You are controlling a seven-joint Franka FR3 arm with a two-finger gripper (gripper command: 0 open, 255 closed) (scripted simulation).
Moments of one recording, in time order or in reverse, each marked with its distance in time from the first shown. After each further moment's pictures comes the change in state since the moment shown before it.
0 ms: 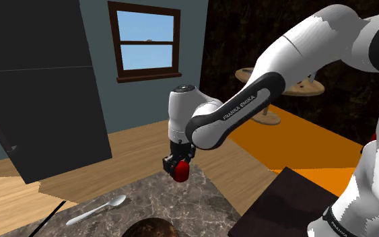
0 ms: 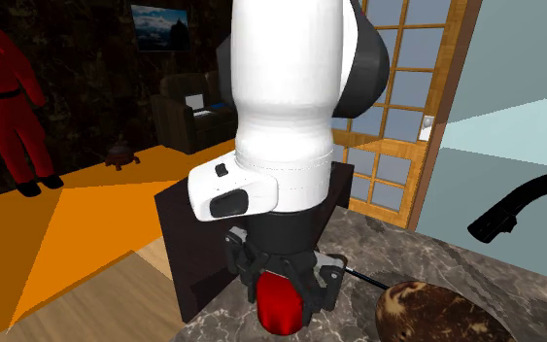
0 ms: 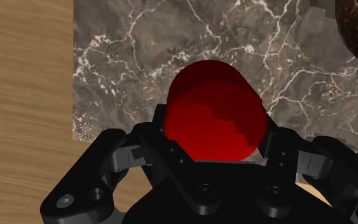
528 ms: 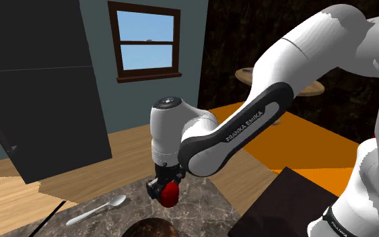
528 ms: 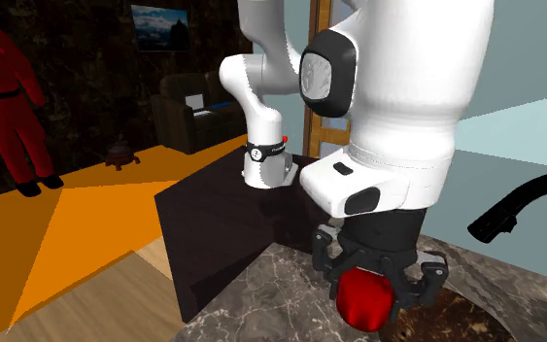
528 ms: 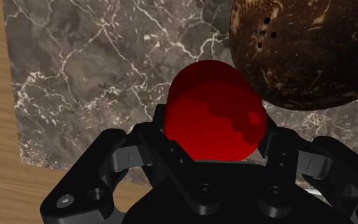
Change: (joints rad) arm 0.139 0.035 0.050 0.042 -0.033 -0.016 0.207
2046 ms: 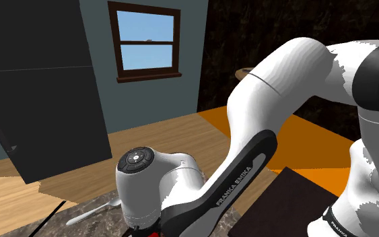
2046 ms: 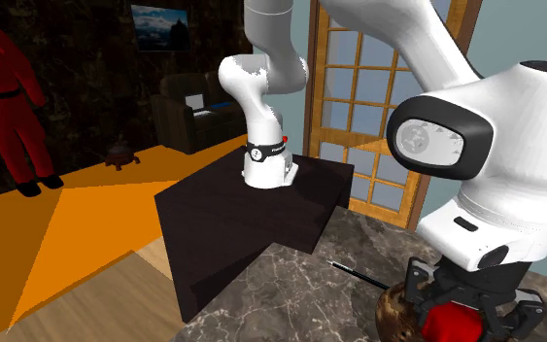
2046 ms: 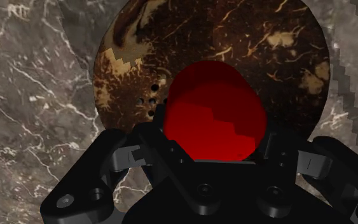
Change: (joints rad) arm 0.217 0.233 -0.001 0.163 -0.114 0.048 0.282
